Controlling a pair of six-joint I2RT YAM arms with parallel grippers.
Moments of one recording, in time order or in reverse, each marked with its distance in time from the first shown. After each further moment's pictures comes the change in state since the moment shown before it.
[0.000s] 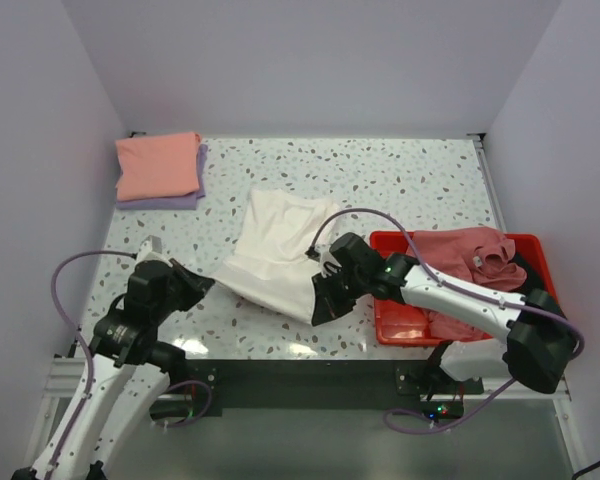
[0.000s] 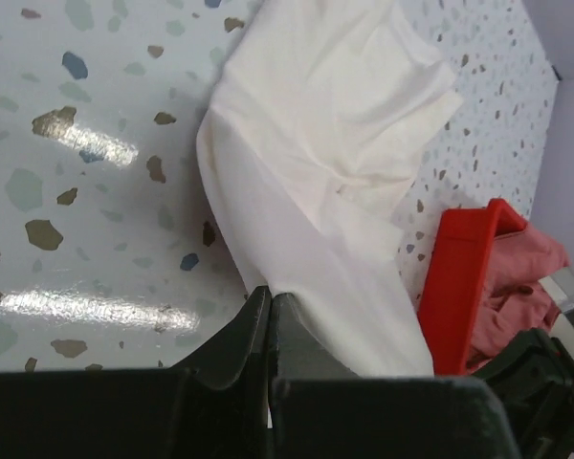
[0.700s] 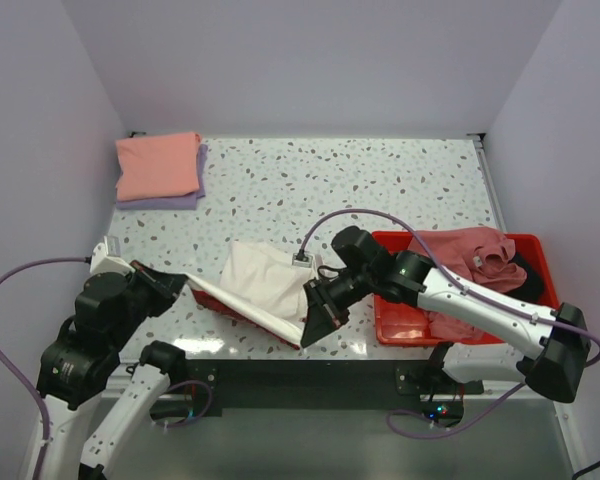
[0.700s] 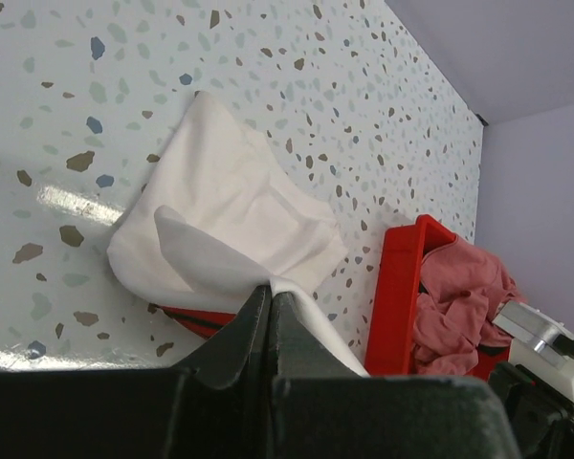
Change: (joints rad) left arm -0.002 -0.057 0.440 -0.312 -0.099 0.034; right arm 0.085 -0.111 0.175 -0.105 -0.438 0.131
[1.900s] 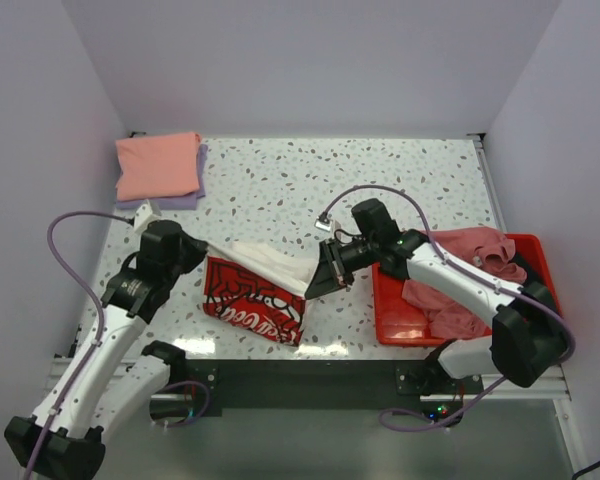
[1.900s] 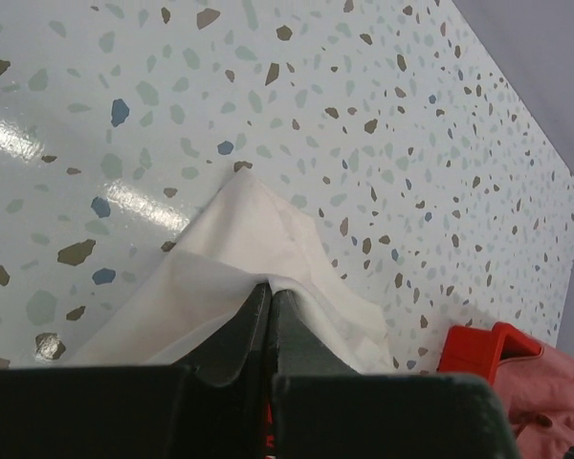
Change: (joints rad) left arm 0.000 0.370 -0.201 0.438 -0.151 -0.010; right arm -0.327 0.160 -0.067 0.204 -0.126 0.026
